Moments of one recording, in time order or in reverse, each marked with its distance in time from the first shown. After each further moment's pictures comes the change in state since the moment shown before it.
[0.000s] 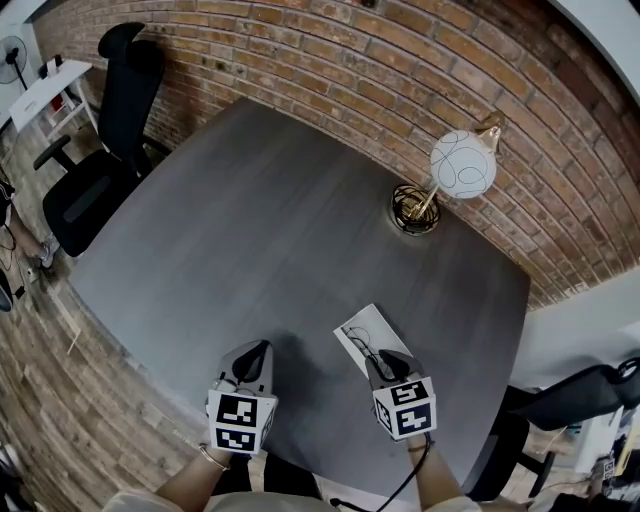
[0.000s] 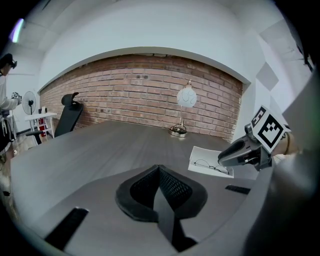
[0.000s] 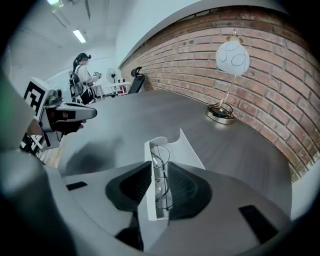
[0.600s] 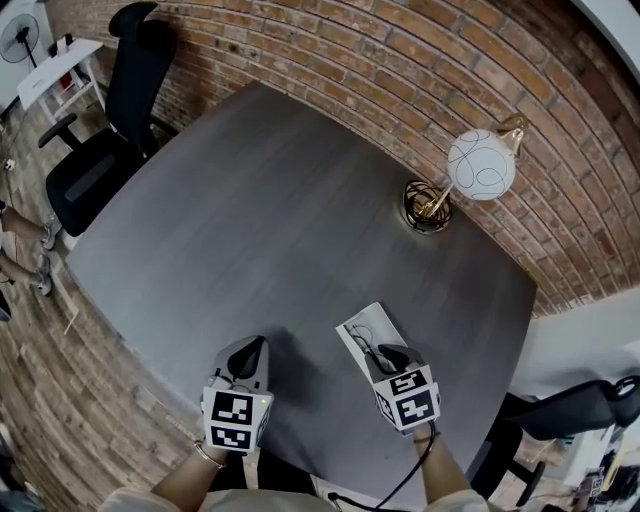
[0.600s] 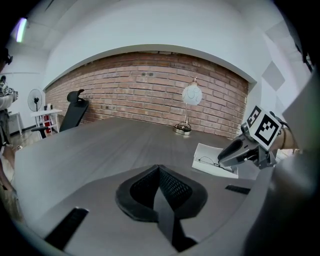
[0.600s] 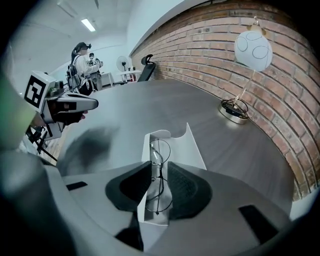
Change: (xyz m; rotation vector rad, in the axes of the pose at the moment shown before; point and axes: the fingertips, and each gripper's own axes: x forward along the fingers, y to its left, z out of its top) left arm 0.002 0.006 -0.013 -0.037 0.018 0.045; right arm 0.020 -0.004 -0.006 -0.116 0.112 0.080
